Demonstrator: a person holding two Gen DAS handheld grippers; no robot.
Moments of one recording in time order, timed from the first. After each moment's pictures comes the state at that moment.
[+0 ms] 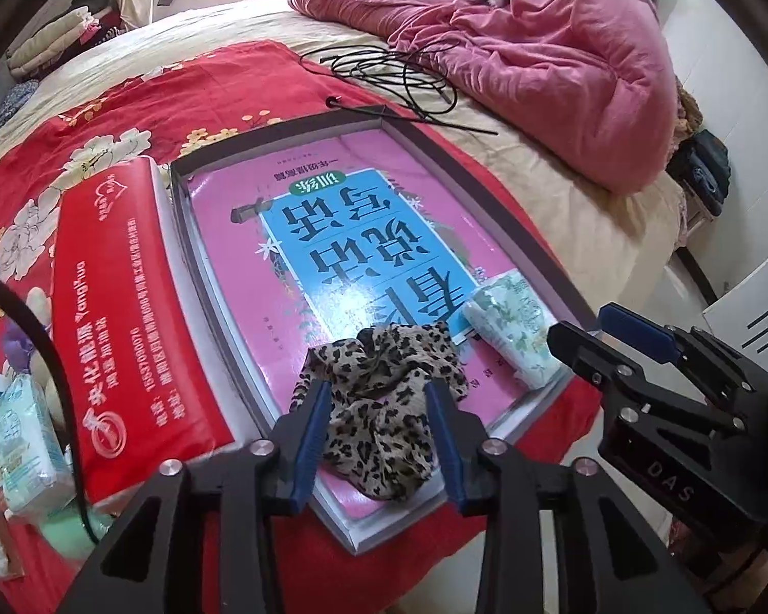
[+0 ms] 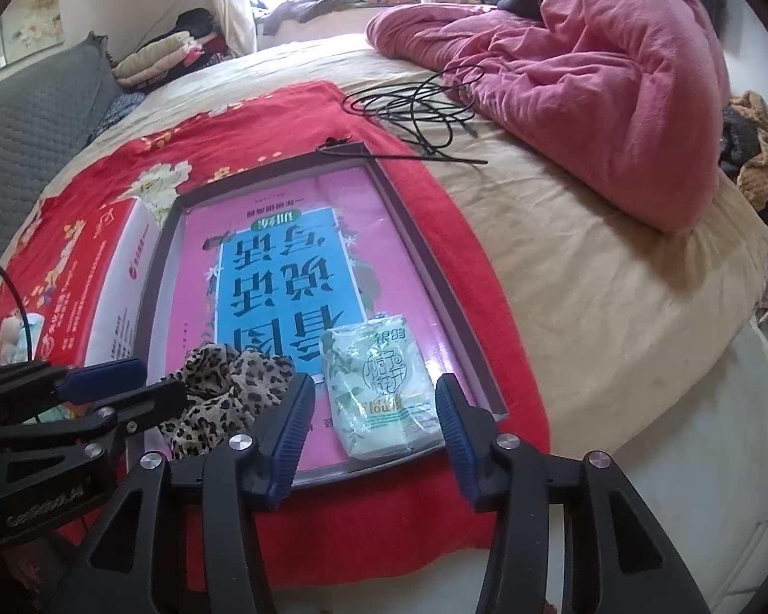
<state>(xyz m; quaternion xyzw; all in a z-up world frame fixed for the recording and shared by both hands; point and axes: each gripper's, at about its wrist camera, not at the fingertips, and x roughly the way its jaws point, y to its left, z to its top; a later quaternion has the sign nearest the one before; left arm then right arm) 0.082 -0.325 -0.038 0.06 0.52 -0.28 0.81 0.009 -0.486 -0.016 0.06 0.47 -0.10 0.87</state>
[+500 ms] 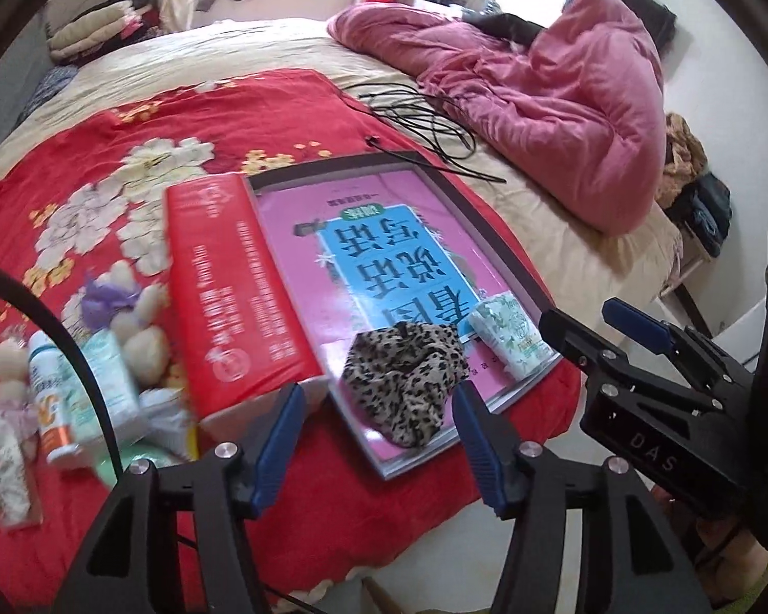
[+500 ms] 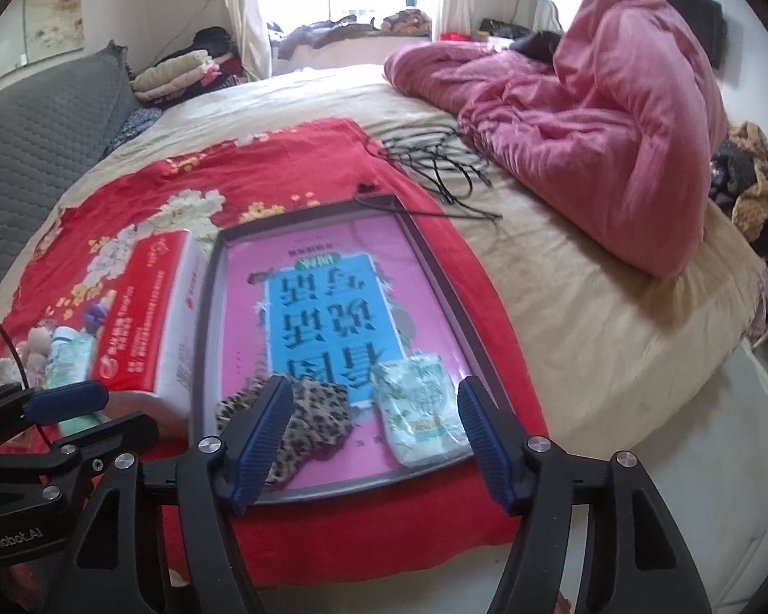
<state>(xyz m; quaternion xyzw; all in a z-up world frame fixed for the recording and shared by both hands) 0.057 -0.267 0.012 0.01 0.50 -0.25 0.83 0.002 -0.445 0.031 0.04 0.43 -0.09 0.90</state>
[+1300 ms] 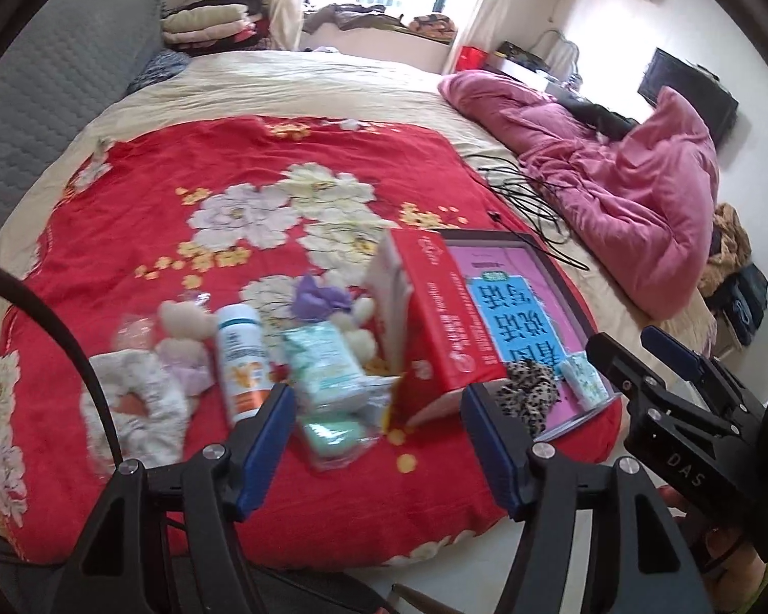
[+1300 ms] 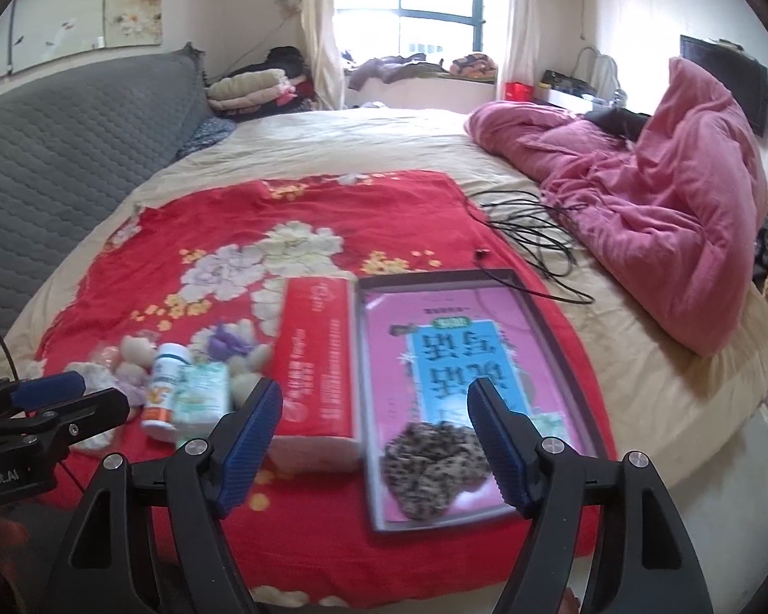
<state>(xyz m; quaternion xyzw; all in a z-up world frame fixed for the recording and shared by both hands) 0.044 -0.107 0.065 -0.05 0.46 -0.15 0.87 0.009 -0.318 0.085 0.00 0.39 -0.02 0.92</state>
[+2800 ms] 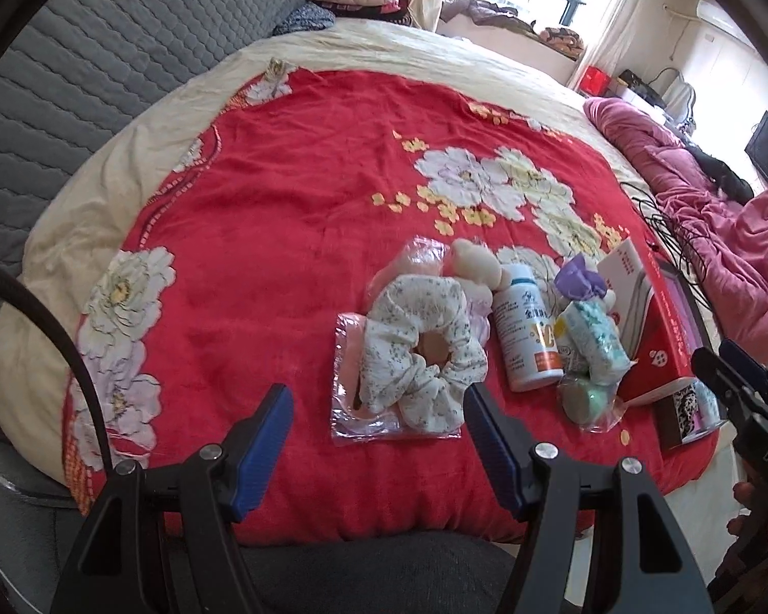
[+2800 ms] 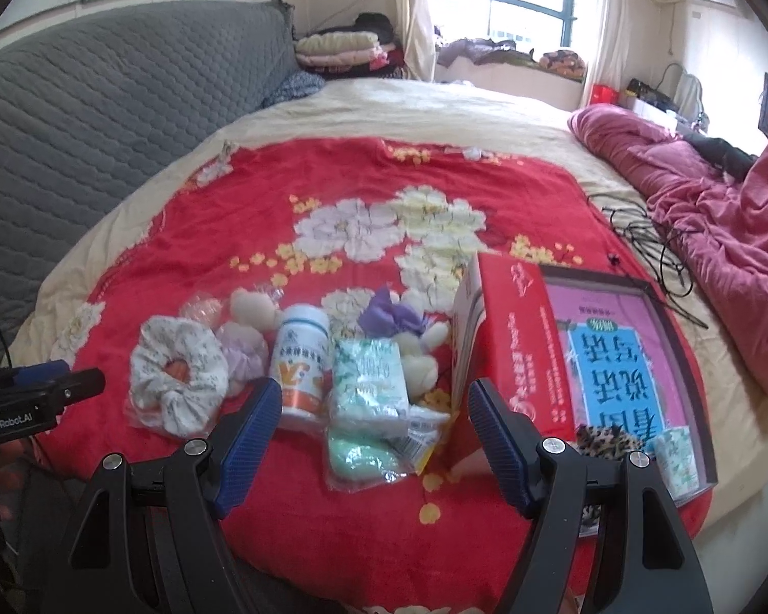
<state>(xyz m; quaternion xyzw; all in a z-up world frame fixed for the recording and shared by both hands) 0.040 0.084 -0.001 -0.10 0.49 -0.01 0.86 0.038 -0.183 0.039 -0.05 0.43 0.07 0.90</state>
